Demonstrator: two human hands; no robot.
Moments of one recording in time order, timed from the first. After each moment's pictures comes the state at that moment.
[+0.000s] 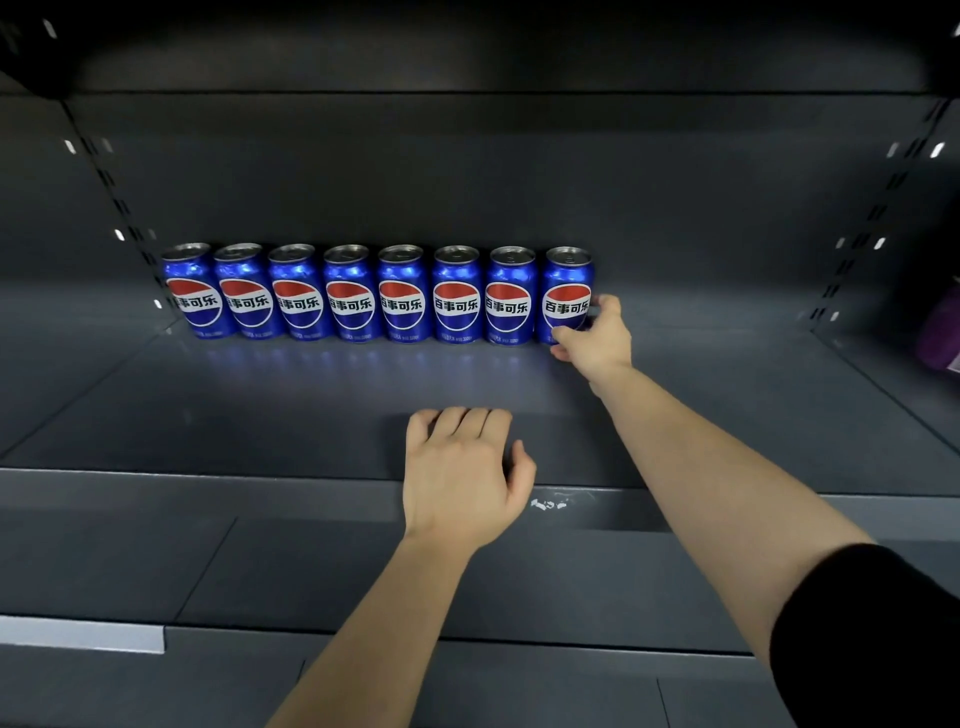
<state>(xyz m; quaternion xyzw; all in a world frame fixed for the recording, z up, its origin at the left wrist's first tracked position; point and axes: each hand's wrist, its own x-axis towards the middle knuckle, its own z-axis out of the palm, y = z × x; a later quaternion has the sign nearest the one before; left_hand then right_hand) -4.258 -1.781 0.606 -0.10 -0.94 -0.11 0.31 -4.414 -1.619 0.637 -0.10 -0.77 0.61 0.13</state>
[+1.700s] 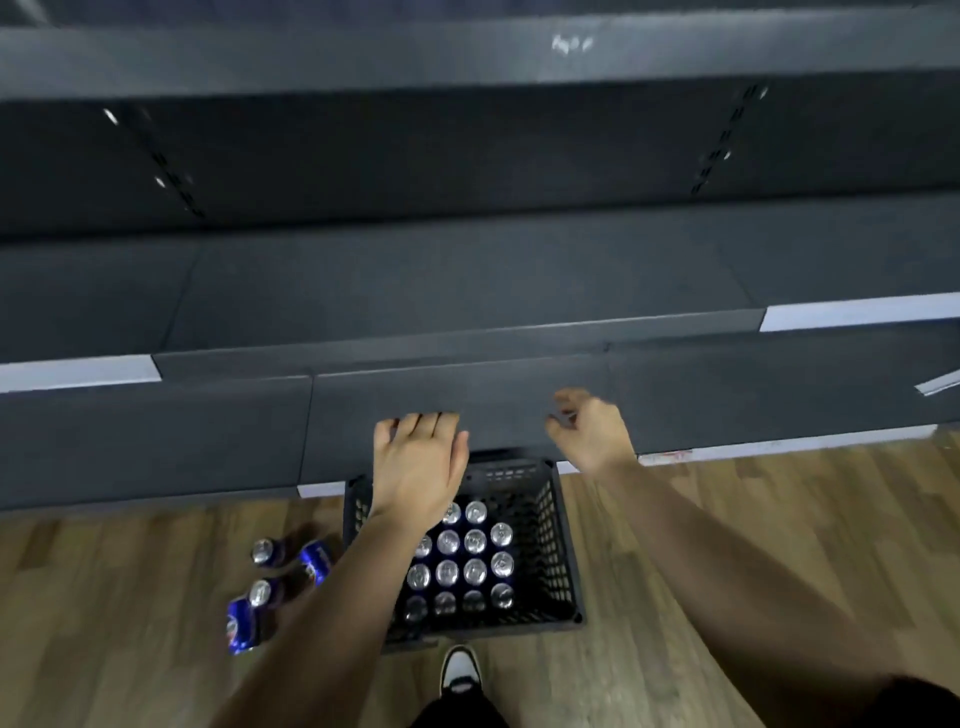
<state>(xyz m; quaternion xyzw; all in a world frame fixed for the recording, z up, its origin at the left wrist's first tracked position) -4.045 -1.865 0.327 -0.15 -0.98 -0.07 0.07 -4.060 -1.643 0.325 -0.14 -0.92 0.34 -0.10</state>
